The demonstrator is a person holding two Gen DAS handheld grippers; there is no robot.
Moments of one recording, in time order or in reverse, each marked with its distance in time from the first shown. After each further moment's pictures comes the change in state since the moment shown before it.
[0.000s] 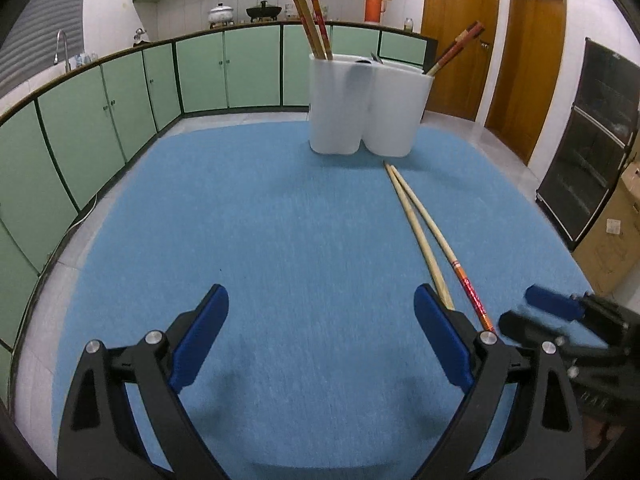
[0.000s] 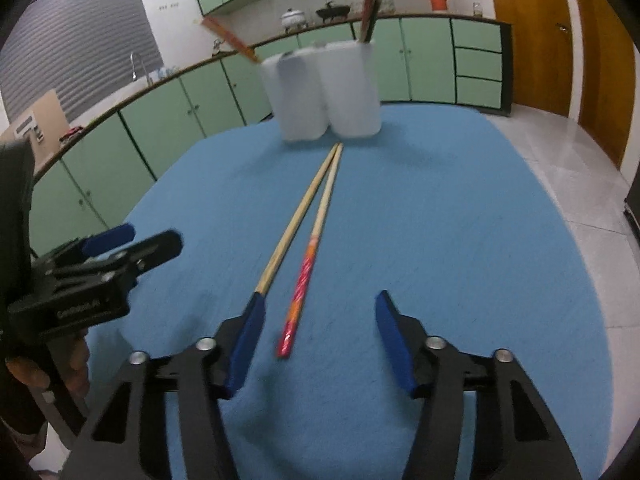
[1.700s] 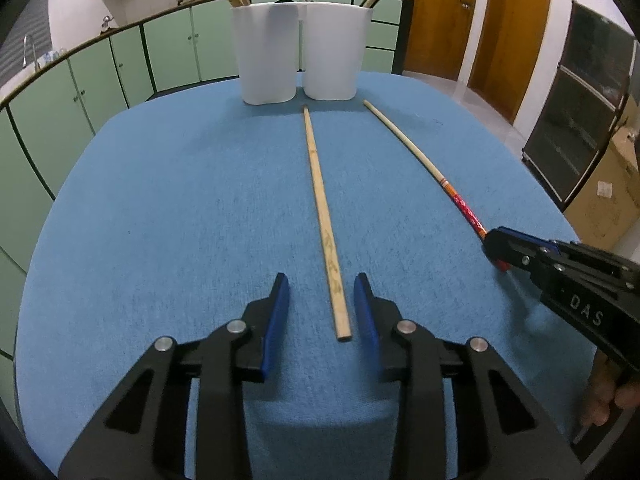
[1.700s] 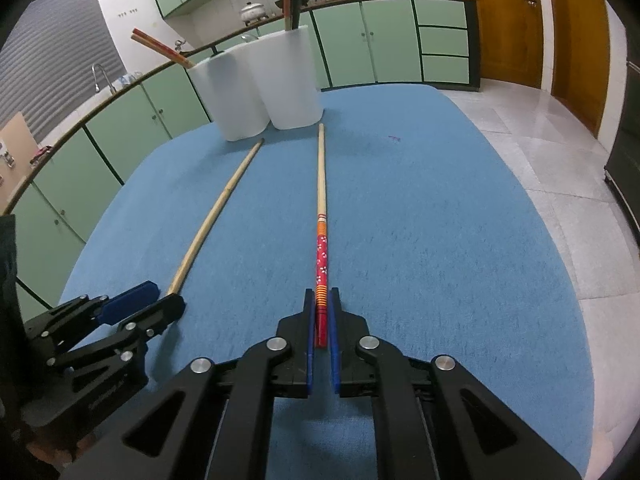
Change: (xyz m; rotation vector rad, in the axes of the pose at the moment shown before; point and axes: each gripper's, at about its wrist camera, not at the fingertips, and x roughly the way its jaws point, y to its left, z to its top) left arm 0.030 -0.072 -0.013 0.058 0.134 -0.043; right arm 0.000 -0.045 0.002 0.114 0.034 -0.072
